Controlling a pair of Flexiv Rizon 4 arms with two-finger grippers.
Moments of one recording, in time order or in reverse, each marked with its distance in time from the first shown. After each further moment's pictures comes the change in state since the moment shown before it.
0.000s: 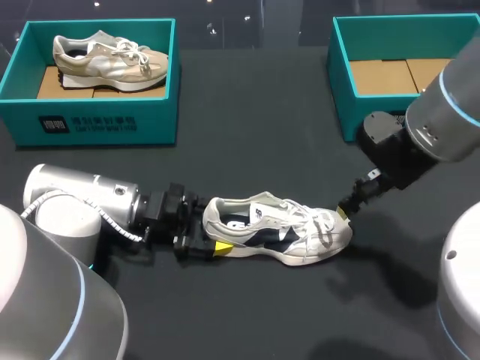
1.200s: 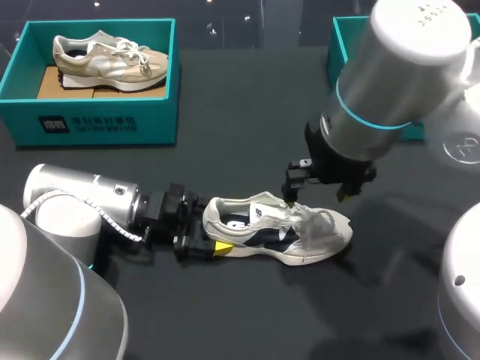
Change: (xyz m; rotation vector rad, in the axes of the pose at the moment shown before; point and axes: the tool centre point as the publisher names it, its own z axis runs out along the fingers) left arm 0.000 0.000 0.000 0.000 0.000 0.000; right arm 0.052 0.052 0.028 0.038 -0.174 0.459
